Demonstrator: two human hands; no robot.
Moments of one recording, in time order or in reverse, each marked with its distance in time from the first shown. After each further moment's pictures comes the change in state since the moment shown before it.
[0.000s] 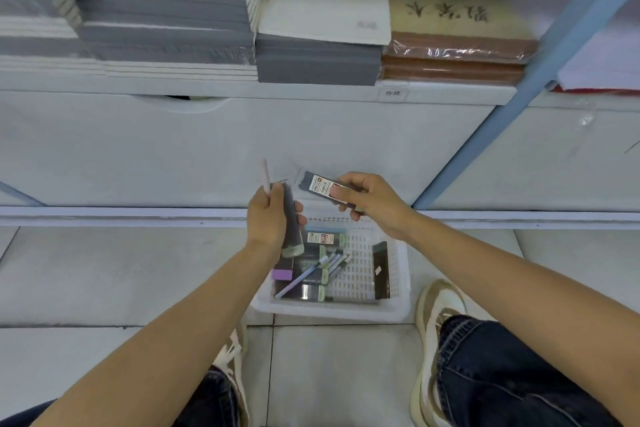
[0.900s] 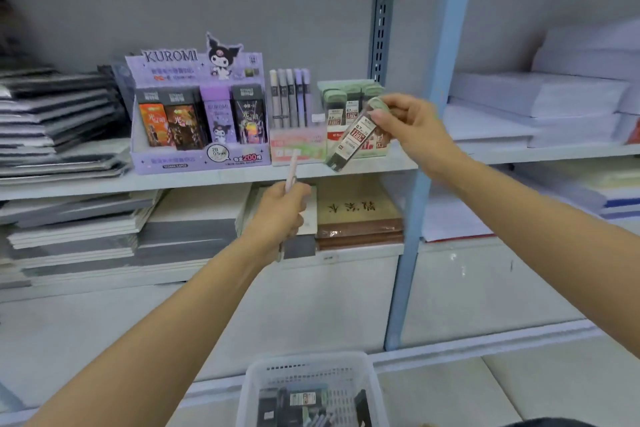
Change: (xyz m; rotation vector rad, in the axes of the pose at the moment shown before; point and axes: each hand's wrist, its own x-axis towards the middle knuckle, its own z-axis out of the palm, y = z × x) left_hand -0.127 0.250 0.094 0.271 -0.426 0.489; right_hand -0.137 -0.327 -0.118 -0.296 0.426 -0.899
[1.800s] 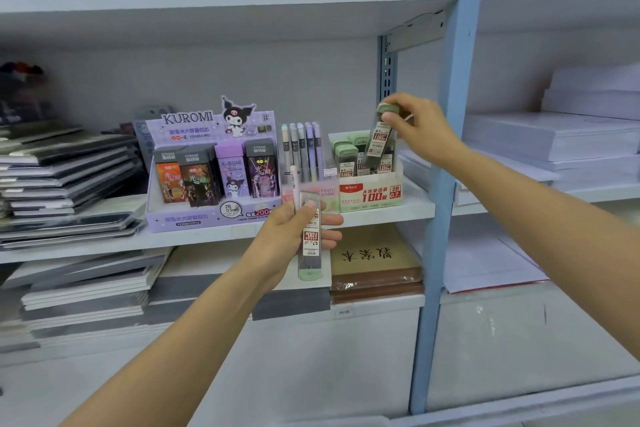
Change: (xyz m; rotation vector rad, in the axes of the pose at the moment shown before) left_hand 0.023 0.037 -0.015 -0.171 -0.213 0.182; right_hand 0.090 -0.005 -0.025 -0.584 0.067 -0.187
